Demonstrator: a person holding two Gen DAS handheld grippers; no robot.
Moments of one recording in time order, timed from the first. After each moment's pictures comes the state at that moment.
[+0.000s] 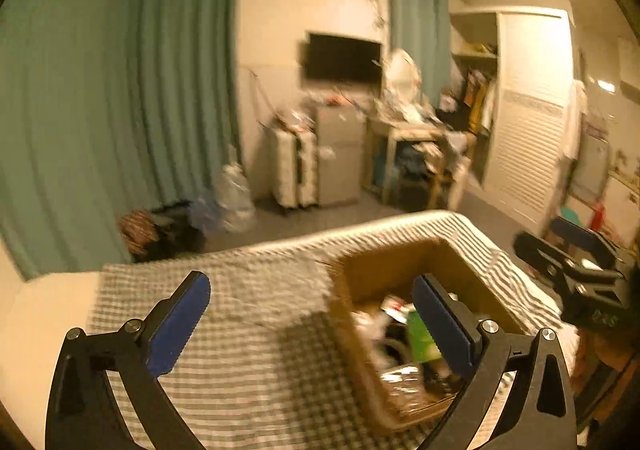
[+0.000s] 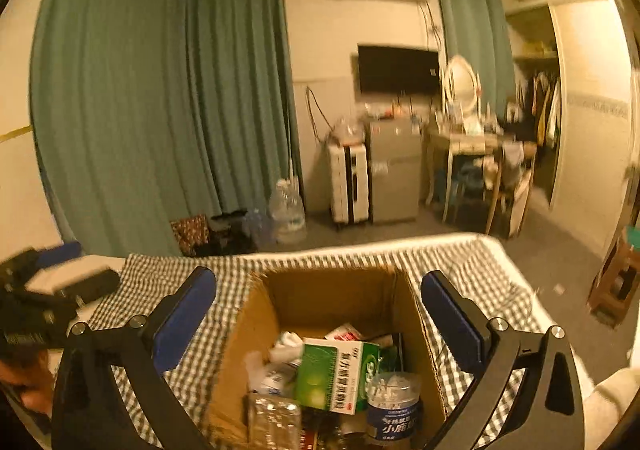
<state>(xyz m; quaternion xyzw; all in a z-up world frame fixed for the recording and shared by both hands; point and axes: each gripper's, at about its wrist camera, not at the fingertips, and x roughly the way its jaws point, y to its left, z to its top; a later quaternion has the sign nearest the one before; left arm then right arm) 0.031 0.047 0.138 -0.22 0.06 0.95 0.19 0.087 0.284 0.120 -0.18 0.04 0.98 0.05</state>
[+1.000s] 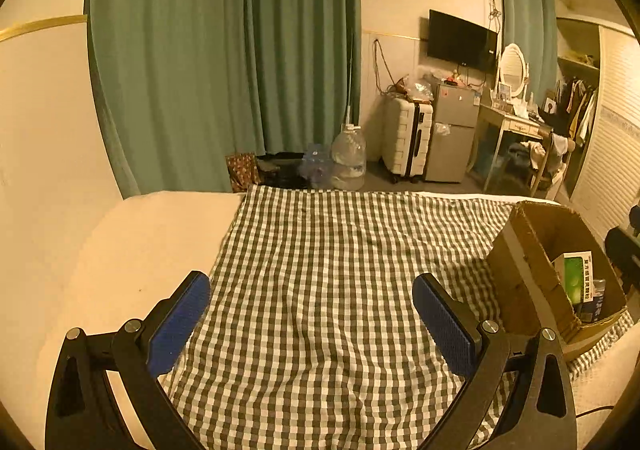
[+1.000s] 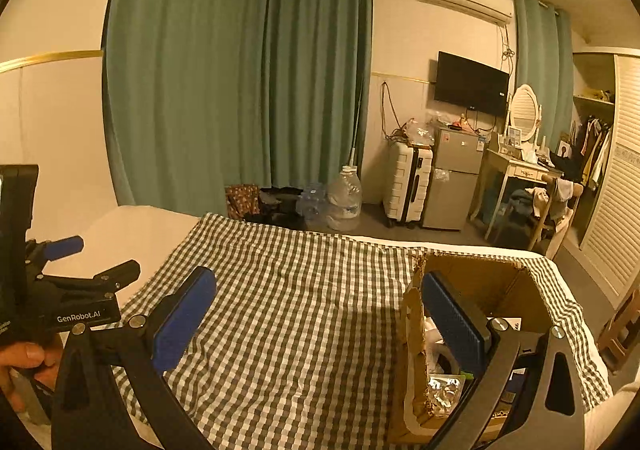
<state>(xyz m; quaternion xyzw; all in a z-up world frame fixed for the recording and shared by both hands) 0.014 -0.164 0.068 -0.29 0.02 0.96 0.03 0.070 0.071 0.090 -0.21 -0.03 0.98 -0.02</state>
